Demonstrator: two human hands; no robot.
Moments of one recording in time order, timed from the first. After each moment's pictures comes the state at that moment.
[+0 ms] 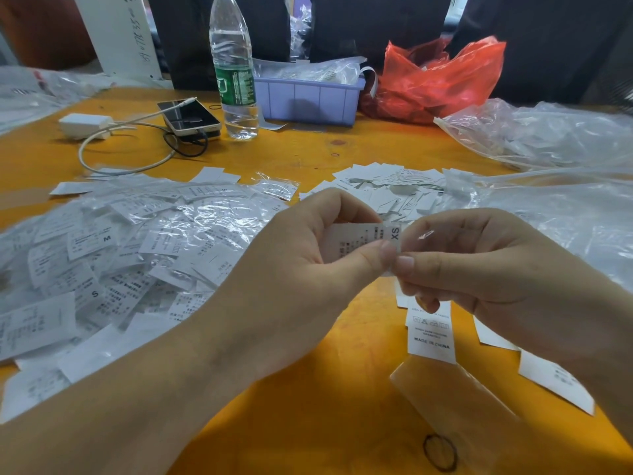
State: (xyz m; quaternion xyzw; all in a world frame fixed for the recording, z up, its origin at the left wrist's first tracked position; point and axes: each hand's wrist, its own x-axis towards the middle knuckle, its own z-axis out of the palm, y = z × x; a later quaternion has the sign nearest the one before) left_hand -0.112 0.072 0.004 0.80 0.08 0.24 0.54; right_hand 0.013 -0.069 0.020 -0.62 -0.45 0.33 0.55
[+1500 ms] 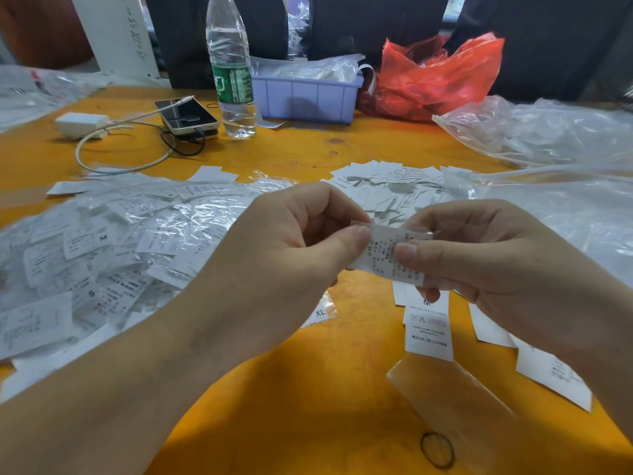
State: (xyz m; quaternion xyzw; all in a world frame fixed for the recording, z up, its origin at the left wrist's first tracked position) left_hand -0.113 0.078 0.012 0.80 0.07 0.24 0.55; right_hand 0.018 -0.070 0.018 -0.65 -0.44 0.30 0.54
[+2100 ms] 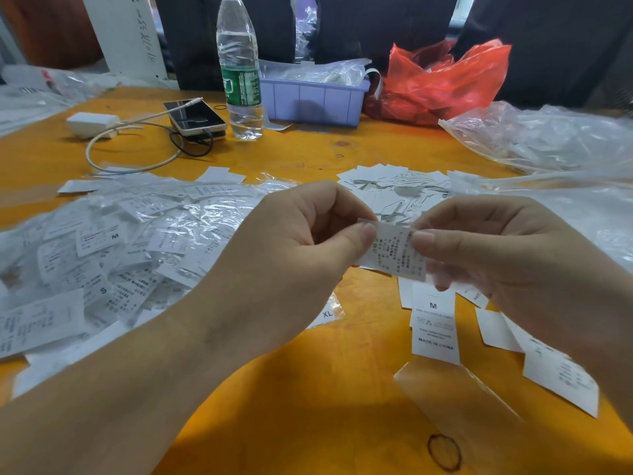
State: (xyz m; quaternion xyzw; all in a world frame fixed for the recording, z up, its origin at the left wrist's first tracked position) left_hand -0.113 0.080 0.011 0.80 0.08 0.25 0.54; right_hand 0.018 -0.073 0.024 -0.68 -0.42 0.26 0.54
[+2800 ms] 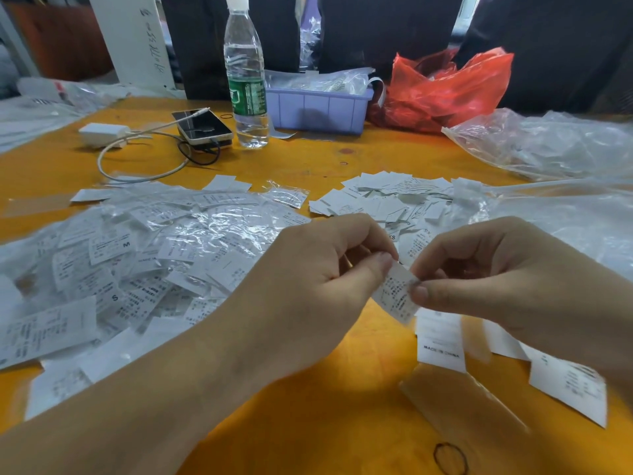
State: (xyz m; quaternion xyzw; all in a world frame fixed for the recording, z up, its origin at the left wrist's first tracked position) left_hand -0.117 0.072 0.008 0.85 0.06 0.23 0.46; right_hand 0.017 -0.074 0.024 -0.74 -0.50 0.20 0.40
